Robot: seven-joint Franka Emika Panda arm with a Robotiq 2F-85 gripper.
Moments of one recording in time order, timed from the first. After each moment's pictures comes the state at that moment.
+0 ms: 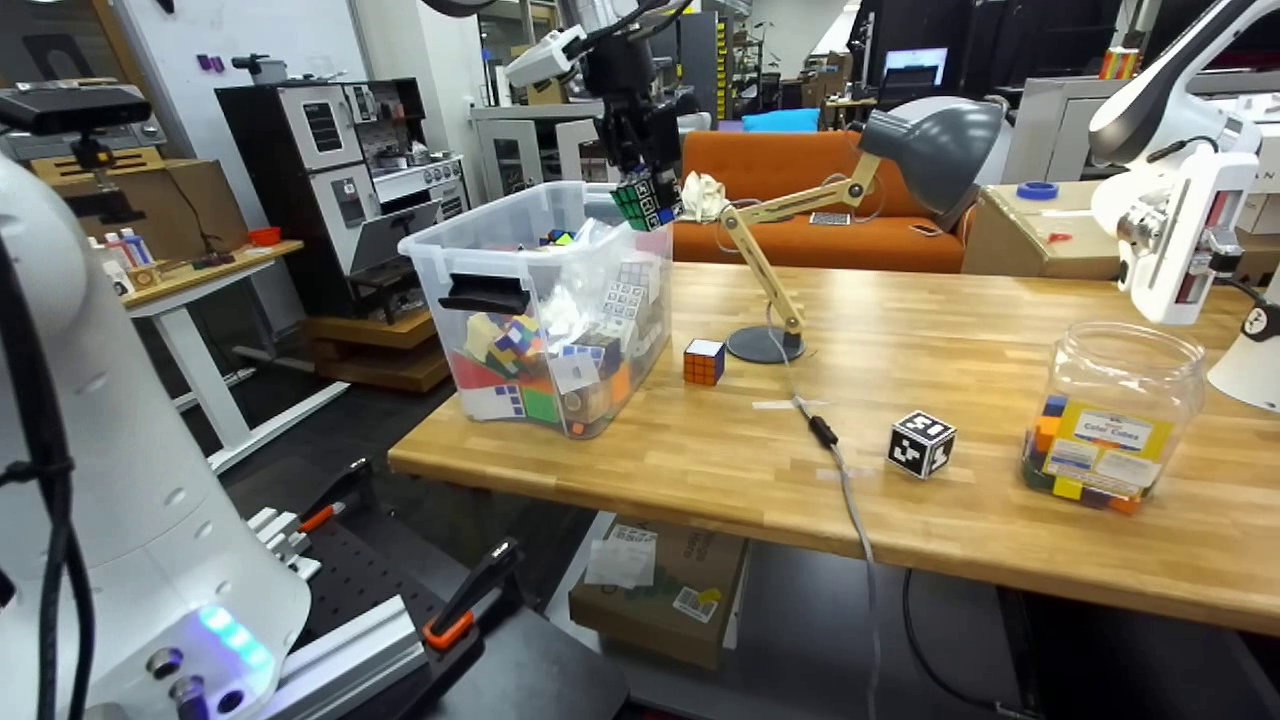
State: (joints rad) arm -0.06 -0.14 -0.08 -2.32 -0.21 2.33 0.37
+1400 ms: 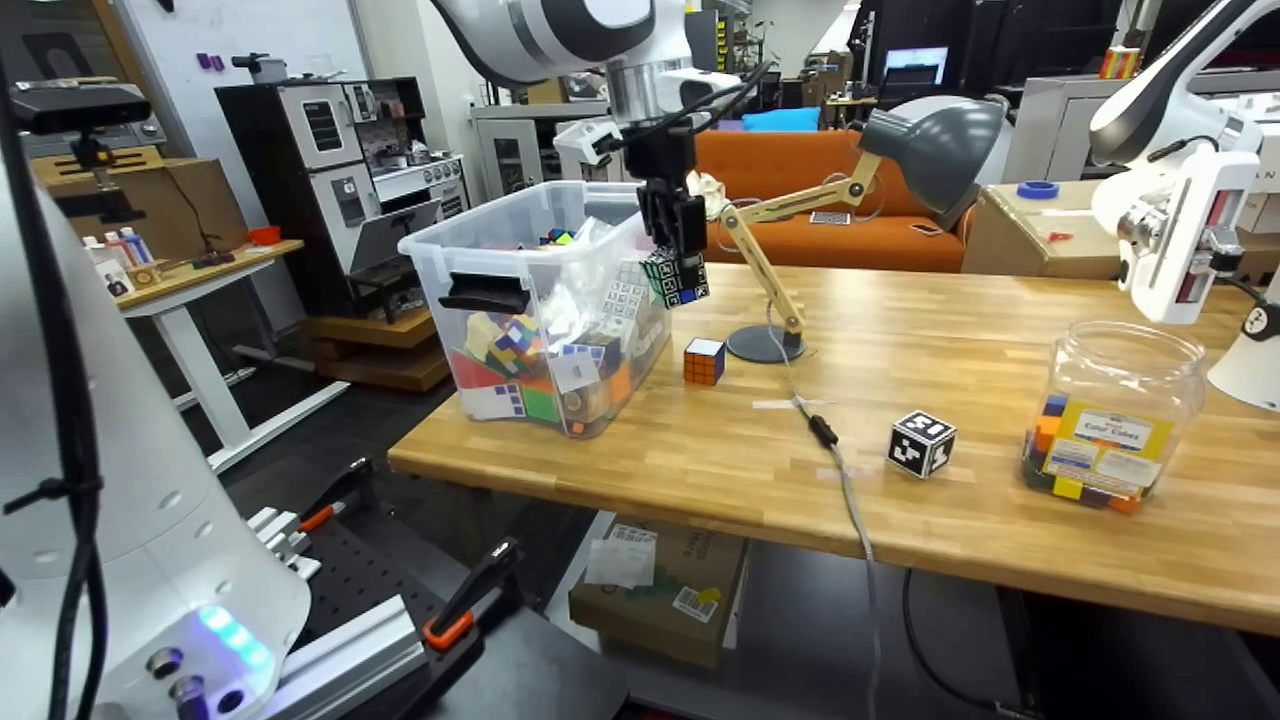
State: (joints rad) arm -0.13 0.01 -0.13 -2.35 -0.13 2.44 0.42
